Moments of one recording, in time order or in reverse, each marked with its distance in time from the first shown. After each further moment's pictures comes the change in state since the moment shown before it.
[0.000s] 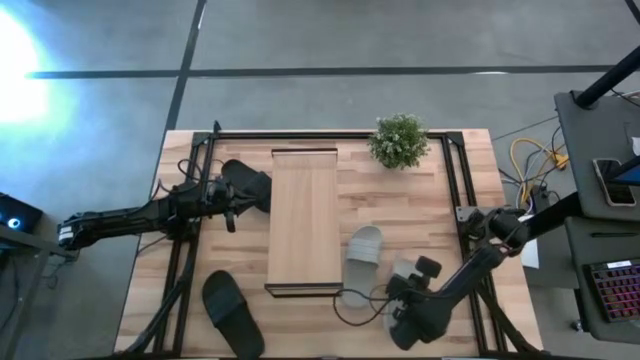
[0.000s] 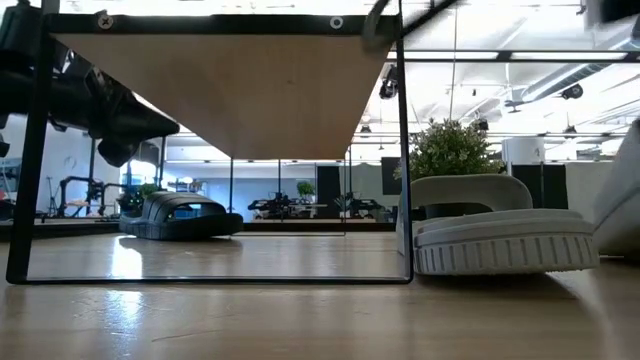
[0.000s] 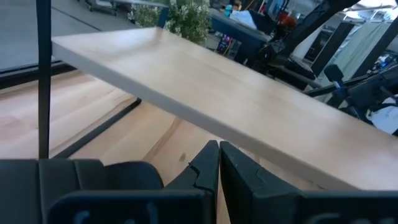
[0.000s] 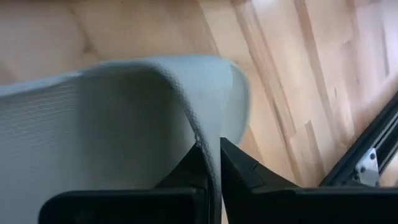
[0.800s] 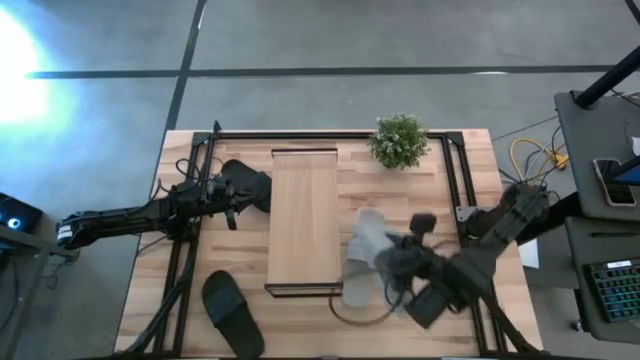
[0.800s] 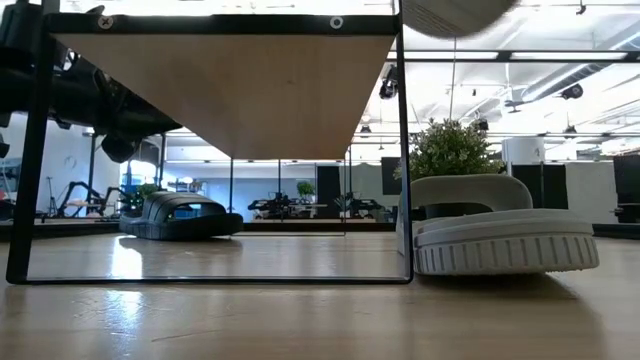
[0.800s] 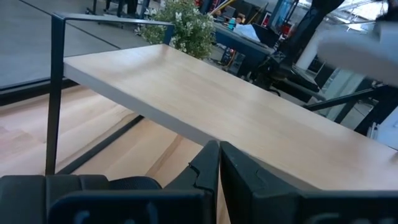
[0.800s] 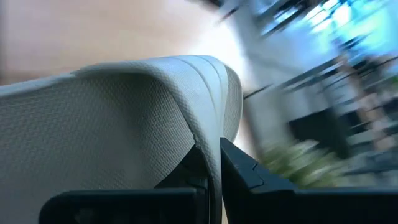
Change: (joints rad) left arm 0.000 0.028 0.000 0.064 -0.035 -0.001; right arm -0.103 -0.273 0.274 -0.141 0.711 -0.634
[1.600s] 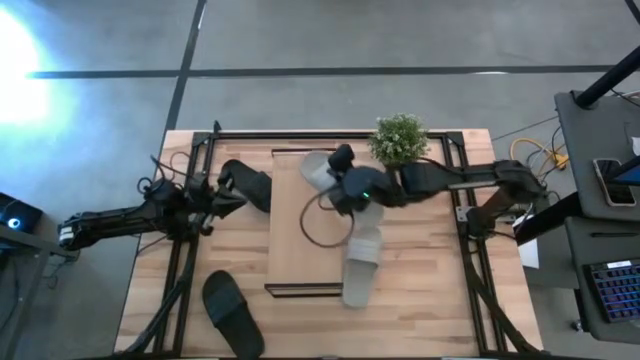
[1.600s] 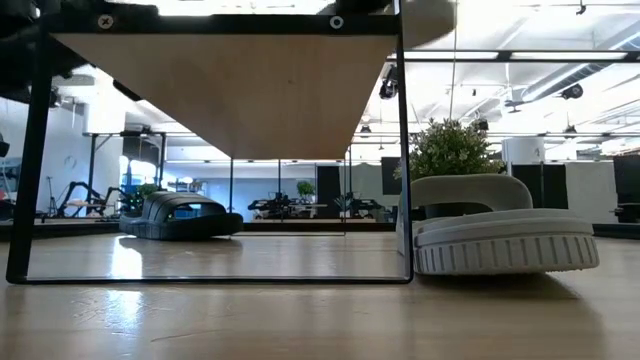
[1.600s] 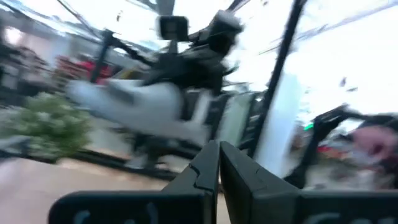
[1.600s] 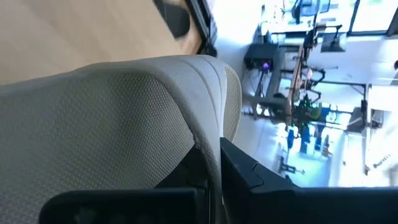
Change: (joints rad) left arm -0.002 -0.043 0.037 0.385 0.349 -0.103; right arm -0.643 -0.043 -0.091 0.918 -0.404 -1.774
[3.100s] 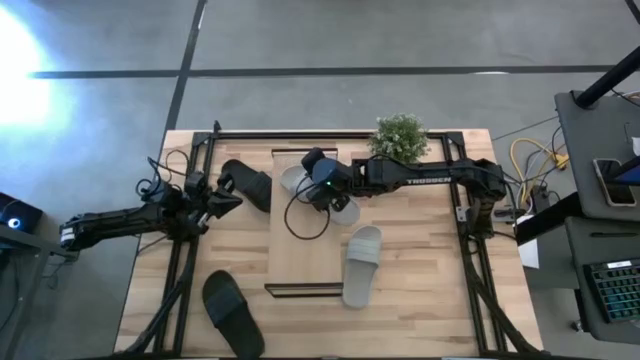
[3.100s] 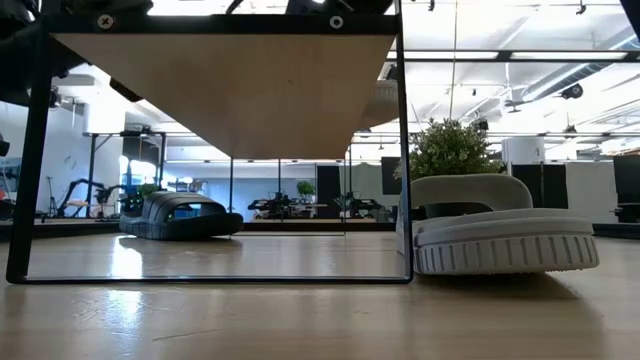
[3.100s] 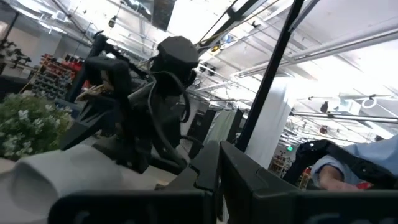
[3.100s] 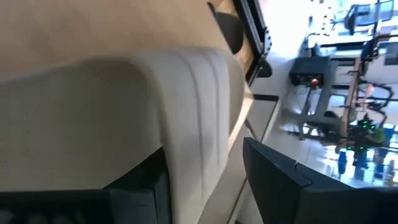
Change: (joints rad) left arm 0.001 -0.022 -0.036 0.078 -0.004 -0.099; right arm -0.130 0.215 0.016 0.106 -0.262 0.018
